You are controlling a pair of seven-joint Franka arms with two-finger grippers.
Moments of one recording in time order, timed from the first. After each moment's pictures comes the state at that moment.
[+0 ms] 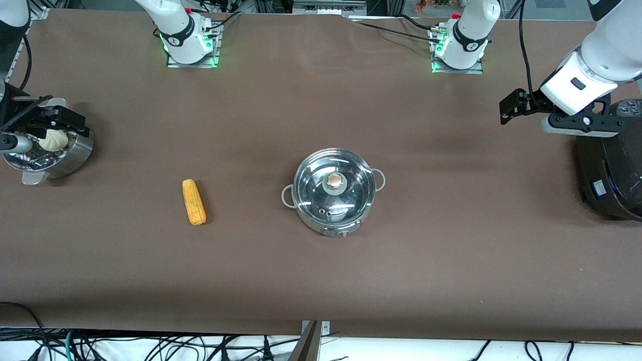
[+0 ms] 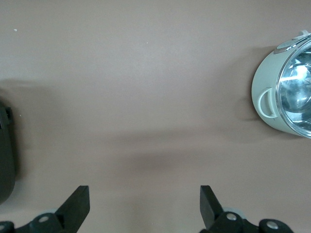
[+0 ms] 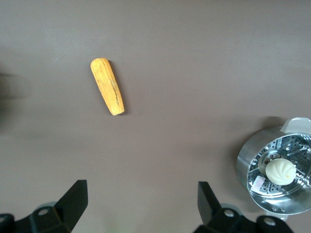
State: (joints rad) left arm 0.03 -0.03 -0.17 -1.68 -0.01 1.60 -0.08; right arm -0.03 0.09 0.00 -1.57 0.00 1.59 -0.09
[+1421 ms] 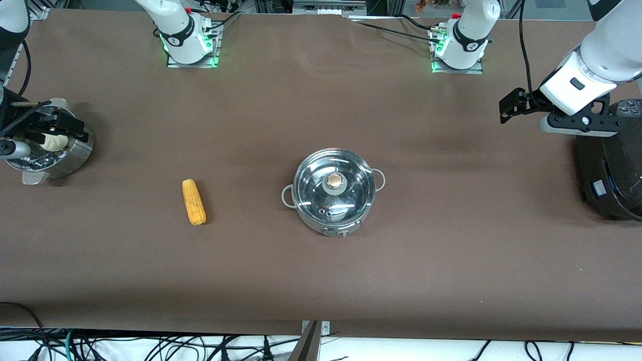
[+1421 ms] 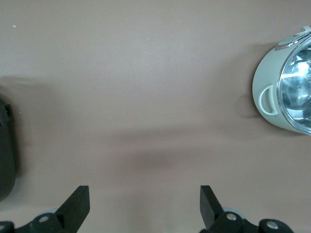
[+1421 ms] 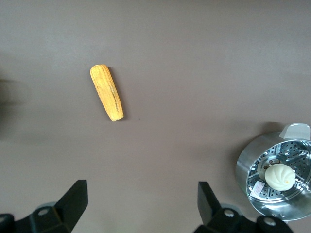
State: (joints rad) left arm 0.03 -0.03 -0.17 -1.68 -0.01 1.58 -0.08; right arm -0.04 0.11 0.00 -1.54 0.00 1.59 -0.09
